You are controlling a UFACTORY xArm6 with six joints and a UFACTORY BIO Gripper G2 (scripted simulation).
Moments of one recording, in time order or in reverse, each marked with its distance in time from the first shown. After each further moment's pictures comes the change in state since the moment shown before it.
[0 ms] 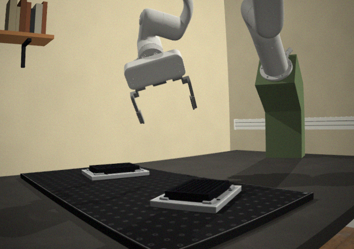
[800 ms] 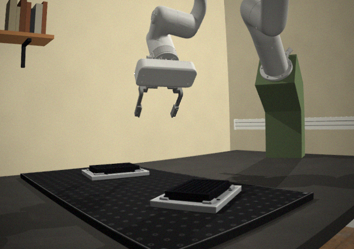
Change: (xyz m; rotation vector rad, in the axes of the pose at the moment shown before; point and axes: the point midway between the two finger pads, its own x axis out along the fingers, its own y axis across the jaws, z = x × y) arm 0.001 0.030 0.009 -0.077 -0.236 0.461
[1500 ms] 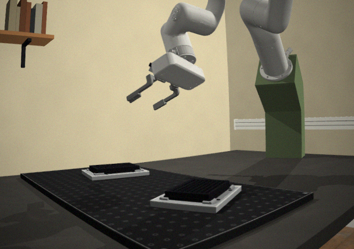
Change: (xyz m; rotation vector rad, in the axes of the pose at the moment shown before) arm -0.032 0.034 0.010 -0.165 -0.203 0.568
